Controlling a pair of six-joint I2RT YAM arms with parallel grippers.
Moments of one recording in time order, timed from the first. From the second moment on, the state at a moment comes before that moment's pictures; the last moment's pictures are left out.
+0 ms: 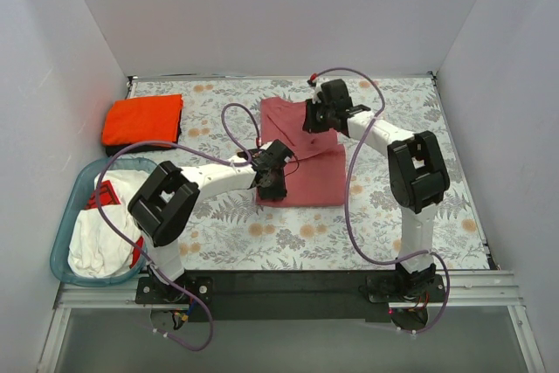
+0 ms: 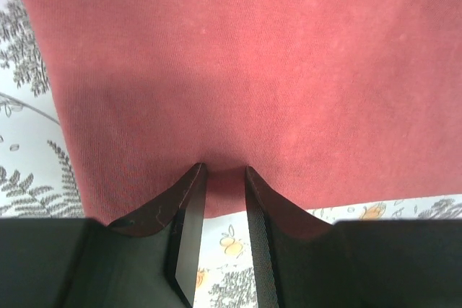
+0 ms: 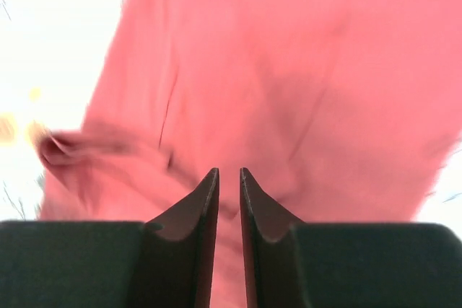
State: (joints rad) left arm -0.79 1.81 1.14 -0.48 -0.13 -0.82; right arm 0.45 2.01 1.45 -0.20 -0.21 0.20
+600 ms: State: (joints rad) left arm -0.79 1.59 1.04 -0.55 -0.20 -0.94; right arm 0.52 1.79 1.06 -0.05 -0.61 0.25
